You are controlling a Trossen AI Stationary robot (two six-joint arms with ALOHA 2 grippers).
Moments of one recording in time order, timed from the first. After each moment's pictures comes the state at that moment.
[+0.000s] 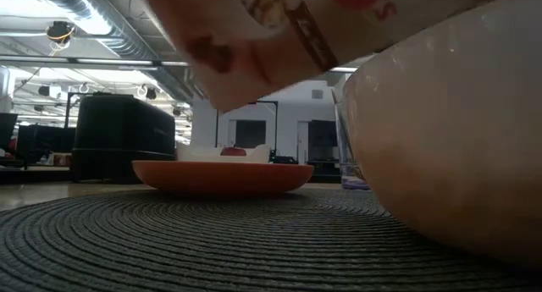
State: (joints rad) left arm -0.66 1.72 1.73 -1.15 -0.80 -0.15; right arm -0.24 0.72 0.45 0.21 0.29 -0.77
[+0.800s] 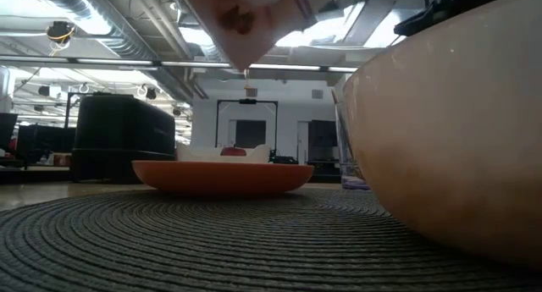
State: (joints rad) left arm -0.67 1.69 1.71 -1.33 -1.27 -0.68; right arm -0.24 0.49 0.45 0.11 0.38 -0.77
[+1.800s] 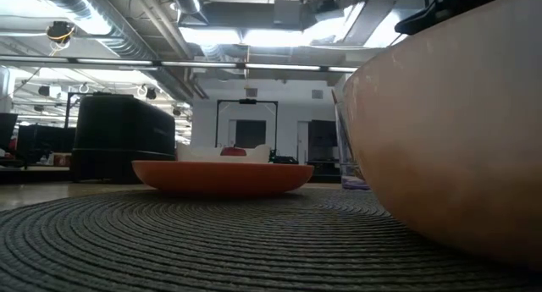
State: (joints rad) left arm -0.65 1.61 1.60 -0.27 -0.70 0.25; right arm -0.24 0.47 0.45 0.09 0.35 -0.78
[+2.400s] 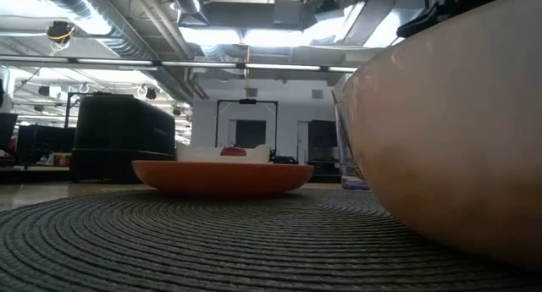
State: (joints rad) left arm -0.06 1.41 1.43 0.01 0.06 0.38; right arm -0.24 0.46 0.45 0.05 0.37 -0.79
